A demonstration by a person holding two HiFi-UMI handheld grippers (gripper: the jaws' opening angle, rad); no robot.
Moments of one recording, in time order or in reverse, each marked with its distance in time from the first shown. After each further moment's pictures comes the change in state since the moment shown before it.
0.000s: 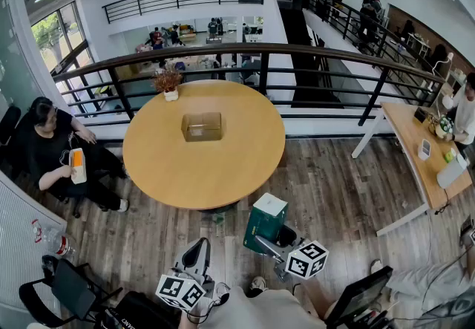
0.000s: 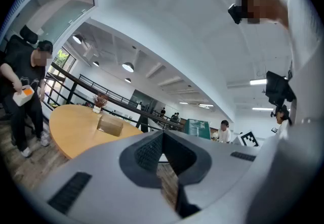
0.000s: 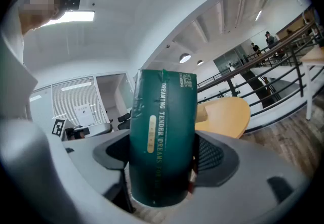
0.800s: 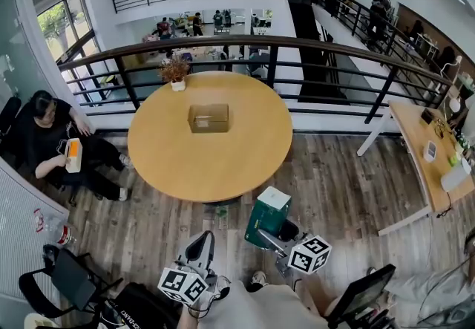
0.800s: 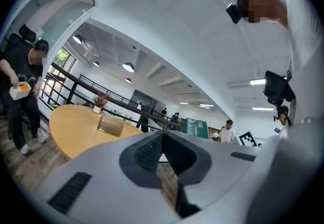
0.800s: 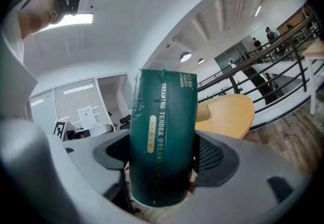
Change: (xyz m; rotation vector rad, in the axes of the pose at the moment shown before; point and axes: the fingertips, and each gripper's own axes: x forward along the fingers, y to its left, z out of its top) left arm 0.010 -0.001 0.005 0.000 -0.004 0.000; right arm 0.009 -0.004 0.007 0.022 -0.004 0.026
